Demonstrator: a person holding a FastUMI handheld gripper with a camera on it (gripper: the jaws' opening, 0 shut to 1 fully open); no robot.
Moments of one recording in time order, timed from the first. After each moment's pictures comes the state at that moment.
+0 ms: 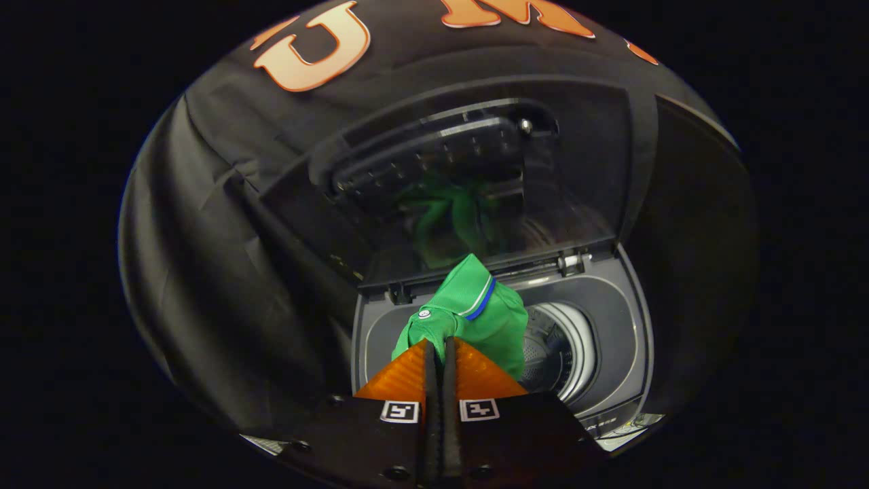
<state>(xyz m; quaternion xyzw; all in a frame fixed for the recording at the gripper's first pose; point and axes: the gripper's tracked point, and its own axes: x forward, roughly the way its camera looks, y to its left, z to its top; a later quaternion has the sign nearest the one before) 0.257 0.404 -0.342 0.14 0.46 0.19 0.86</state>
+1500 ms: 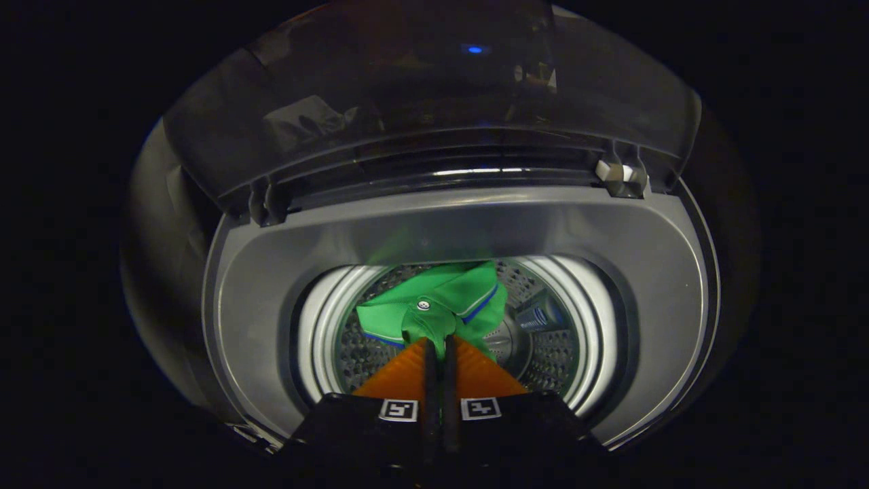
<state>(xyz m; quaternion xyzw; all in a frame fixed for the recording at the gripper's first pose) 0.266 0.392 -0.492 0.03 0.54 0.14 0.83</state>
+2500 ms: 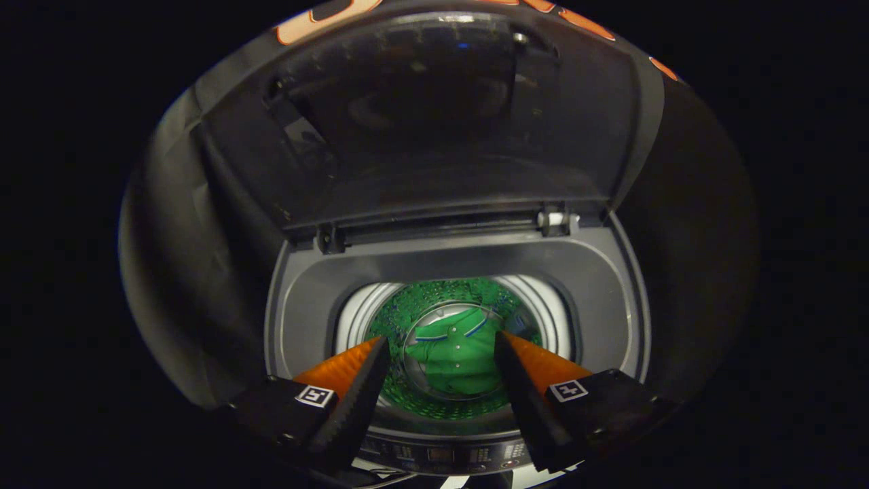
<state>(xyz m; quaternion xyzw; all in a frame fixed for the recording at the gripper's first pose) 0.256 0.362 -0.385 0.04 0.47 0.15 0.87</state>
